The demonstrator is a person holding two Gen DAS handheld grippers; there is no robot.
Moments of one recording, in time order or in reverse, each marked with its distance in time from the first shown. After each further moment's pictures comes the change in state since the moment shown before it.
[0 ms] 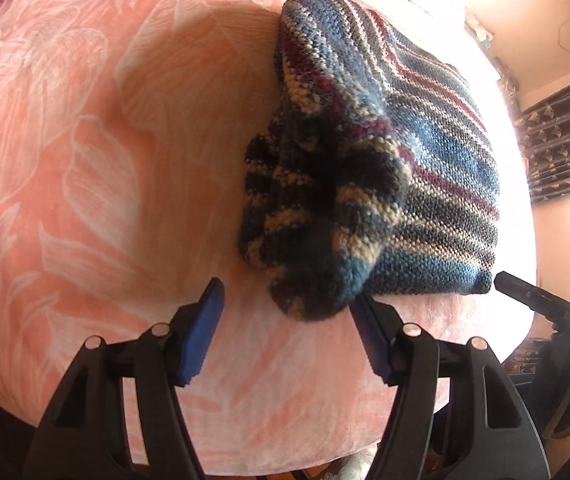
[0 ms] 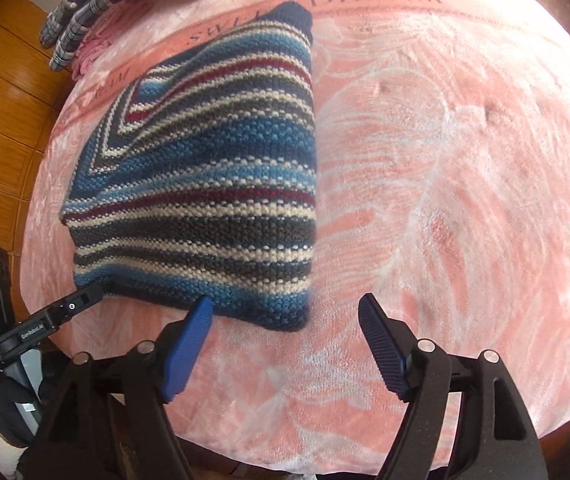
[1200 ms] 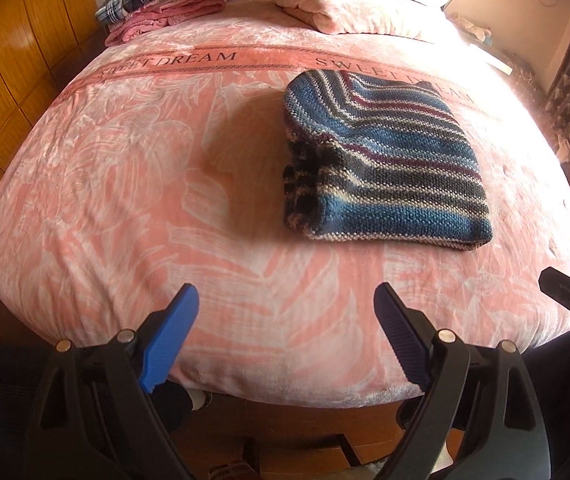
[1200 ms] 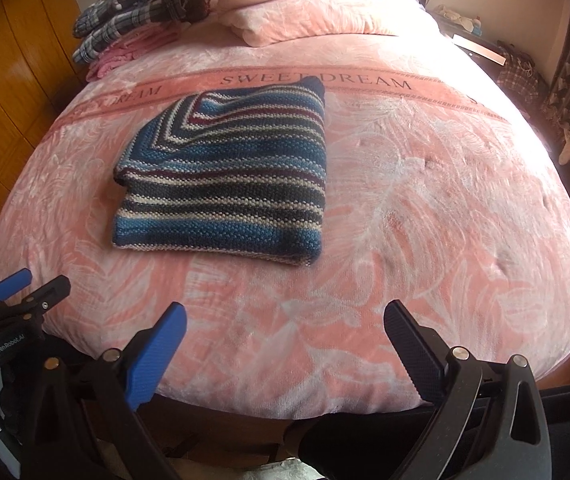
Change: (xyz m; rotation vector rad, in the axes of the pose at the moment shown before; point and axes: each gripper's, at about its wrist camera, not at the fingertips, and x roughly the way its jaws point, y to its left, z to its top) left arm -0.094 -0.056 -0.085 0.148 -0.254 0.307; right arm -0.074 0.068 -0.097 -0.110 -0.240 -0.193
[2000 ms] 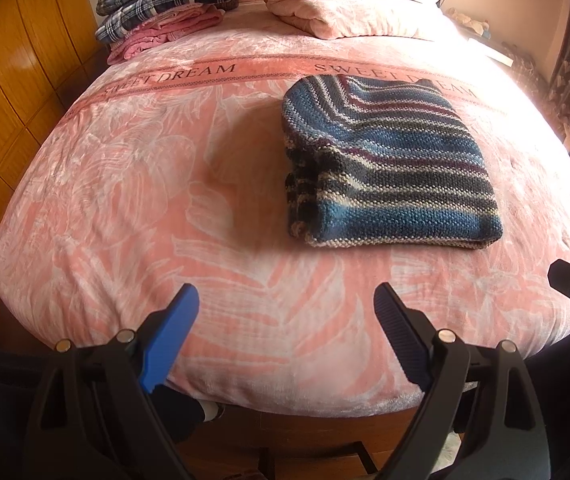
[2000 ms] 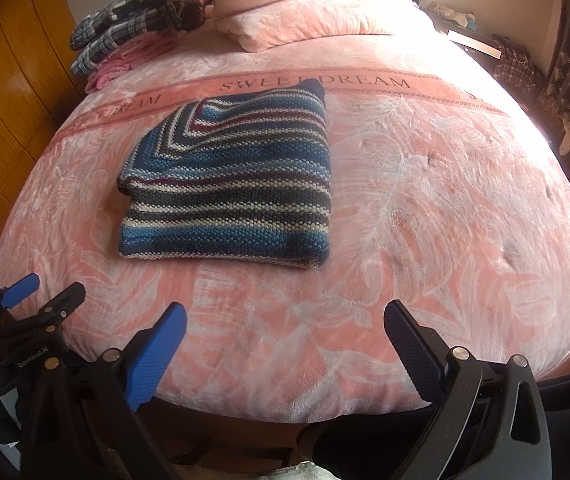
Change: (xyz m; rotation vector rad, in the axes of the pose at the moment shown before) left arm 0.003 -0.013 0.002 0.060 -0.039 0.058; right arm 0.000 0.003 -0.001 0.040 -0.024 0.014
